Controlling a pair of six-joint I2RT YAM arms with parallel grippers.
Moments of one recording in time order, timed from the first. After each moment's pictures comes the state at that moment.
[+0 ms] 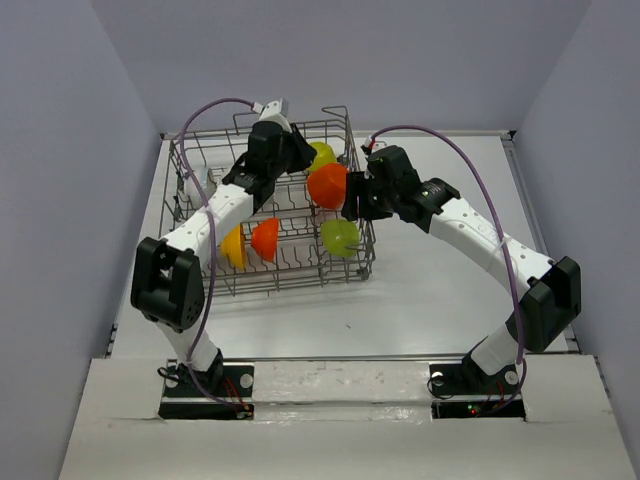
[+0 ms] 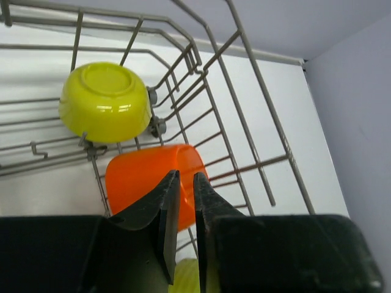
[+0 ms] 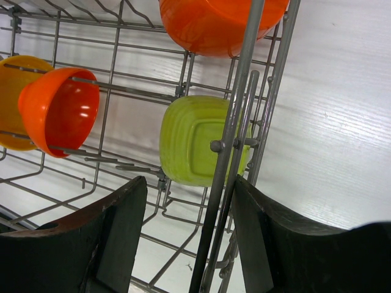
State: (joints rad) left arm -0.43 1.66 1.35 0.01 0.07 -0.58; right arm 0.66 1.56 1.46 -0.60 0.01 0.45
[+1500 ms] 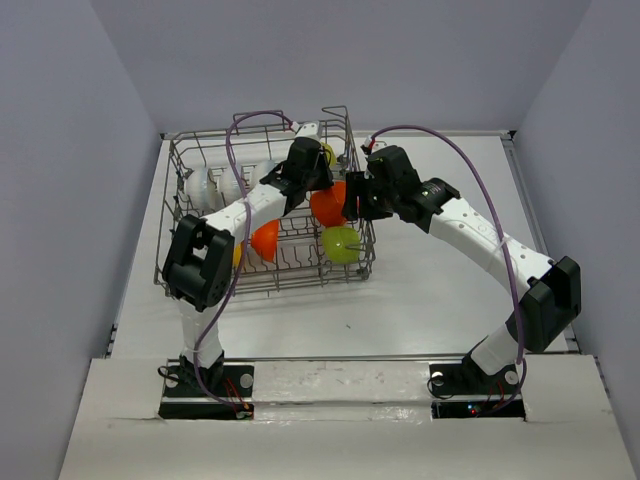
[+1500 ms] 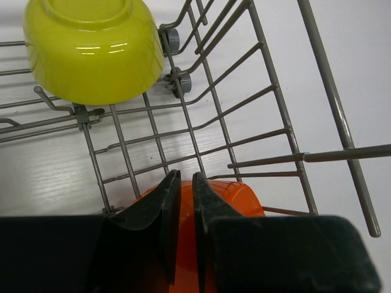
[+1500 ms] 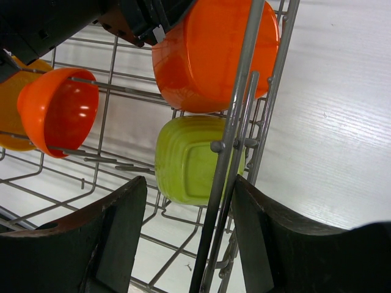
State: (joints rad) left arm -0.54 1.91 1.47 -0.05 -0.09 -0.50; right arm 0.66 1.56 1.46 -0.60 0.02 0.45
